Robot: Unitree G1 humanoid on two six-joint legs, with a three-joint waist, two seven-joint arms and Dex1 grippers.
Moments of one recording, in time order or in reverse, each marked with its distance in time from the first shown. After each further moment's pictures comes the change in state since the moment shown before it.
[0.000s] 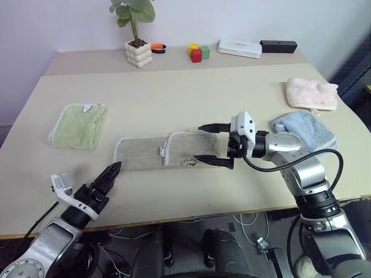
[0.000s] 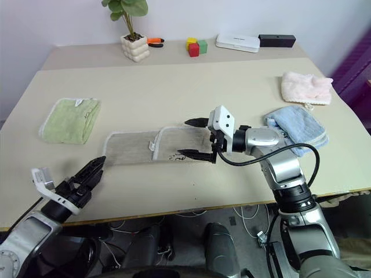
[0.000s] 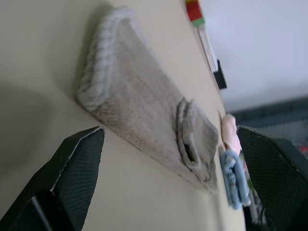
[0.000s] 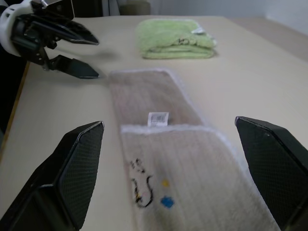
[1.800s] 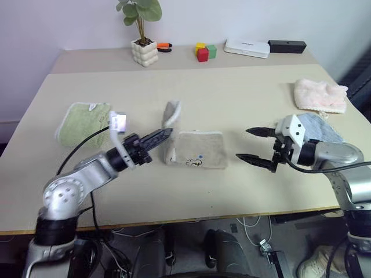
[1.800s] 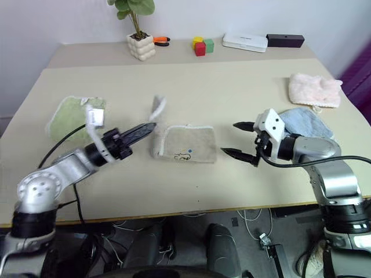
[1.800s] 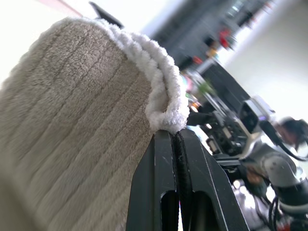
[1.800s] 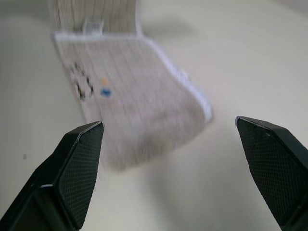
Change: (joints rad) left arm -0.707 0.150 -0.418 0.196 0.458 0.083 -0.501; right arm 0.225 -0.258 -0.249 -0.021 0.046 0.068 -0.034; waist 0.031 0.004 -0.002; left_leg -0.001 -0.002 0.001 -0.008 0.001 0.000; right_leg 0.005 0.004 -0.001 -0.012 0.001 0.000
